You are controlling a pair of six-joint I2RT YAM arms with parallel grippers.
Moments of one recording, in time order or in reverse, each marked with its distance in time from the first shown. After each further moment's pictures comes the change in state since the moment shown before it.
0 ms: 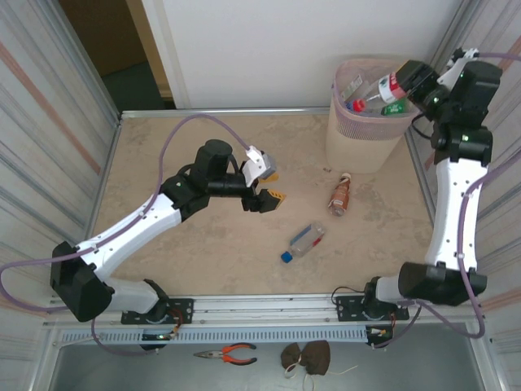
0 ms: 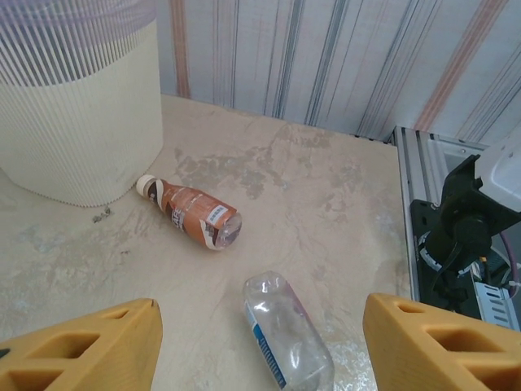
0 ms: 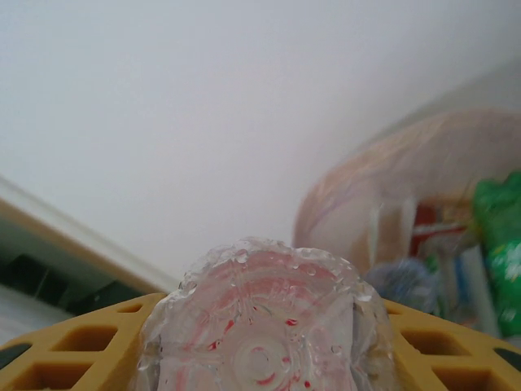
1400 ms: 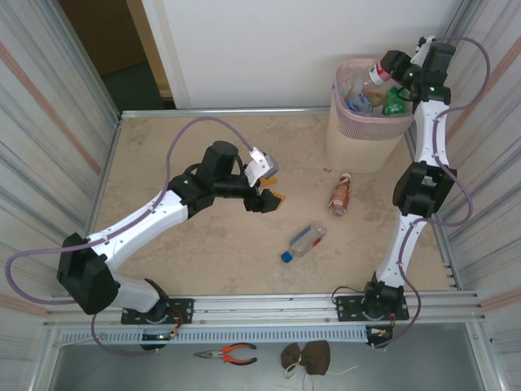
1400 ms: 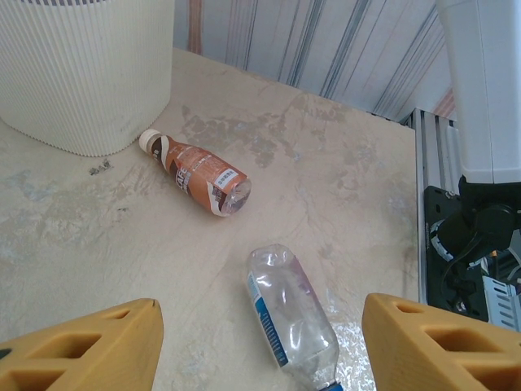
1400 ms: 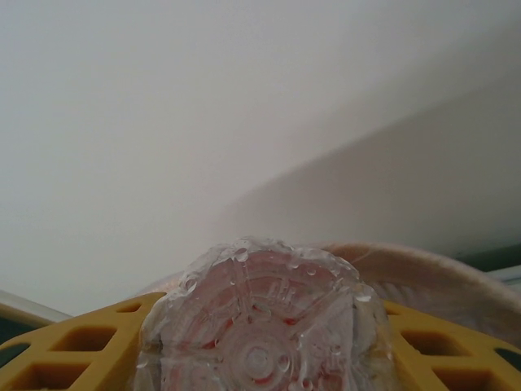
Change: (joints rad) left arm 0.011 0.061 -0.007 -0.015 -0.024 -0.051; right arm -0.010 0.873 0.595 0.148 -0.089 -0.146
